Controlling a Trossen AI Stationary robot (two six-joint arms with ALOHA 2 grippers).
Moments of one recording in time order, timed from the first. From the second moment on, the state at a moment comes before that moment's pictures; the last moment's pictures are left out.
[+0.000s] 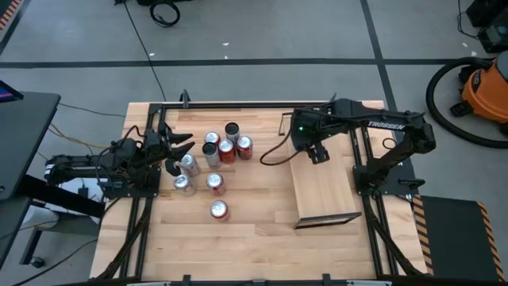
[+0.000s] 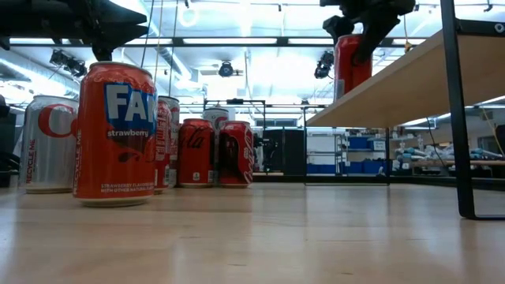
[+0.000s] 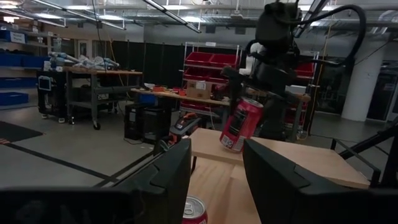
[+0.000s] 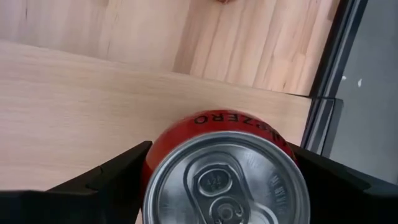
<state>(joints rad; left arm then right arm) 0.04 0.26 0.24 0.22 -0.30 -0.05 -0.13 1.48 1.57 -1.35 0.19 -0.45</state>
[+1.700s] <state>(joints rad) 0.04 0.26 0.24 0.22 -0.28 -0.05 -0.26 1.48 1.67 -1.37 0.27 0.49</state>
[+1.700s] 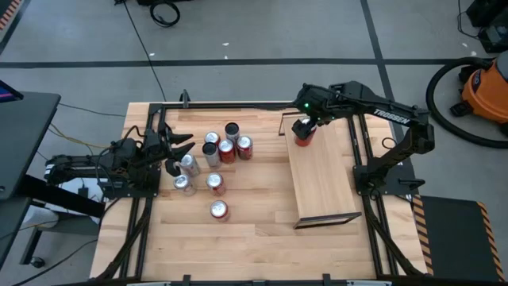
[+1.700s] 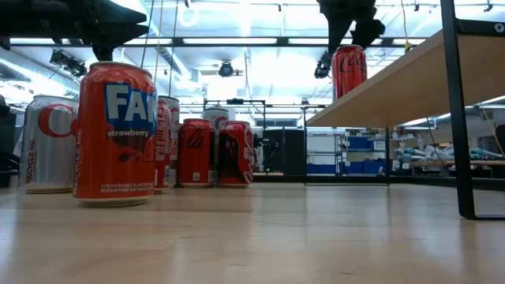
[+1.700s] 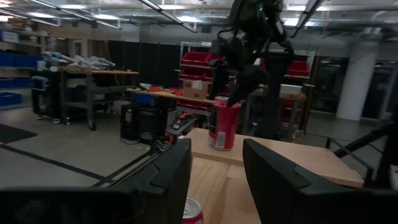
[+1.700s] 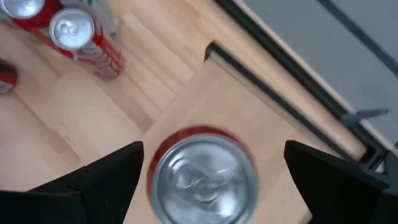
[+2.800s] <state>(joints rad) 0.04 0.26 0.24 0.22 -0.26 -0.07 -0.32 1.48 1.59 -1.34 0.03 -0.16</state>
